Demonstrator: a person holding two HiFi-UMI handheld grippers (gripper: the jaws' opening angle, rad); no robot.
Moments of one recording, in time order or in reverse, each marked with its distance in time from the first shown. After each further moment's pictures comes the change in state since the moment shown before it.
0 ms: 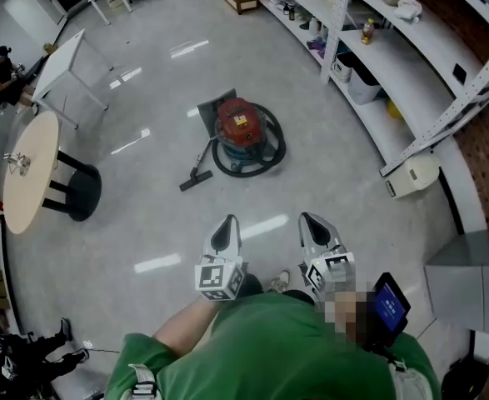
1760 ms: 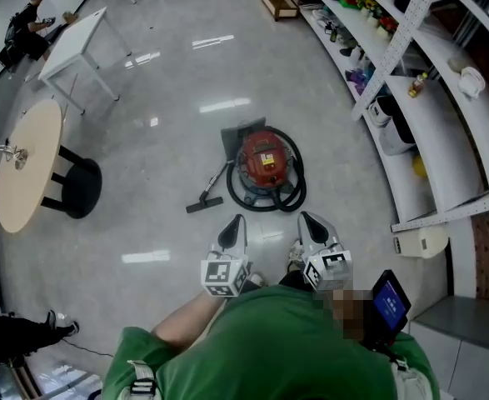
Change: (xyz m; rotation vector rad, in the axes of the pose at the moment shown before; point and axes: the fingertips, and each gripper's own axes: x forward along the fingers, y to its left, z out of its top) left arm 0.213 0.160 0.029 -0.056 0.021 0.072; right arm 0.296 -0.024 0.051 -0.105 0.093 0.113
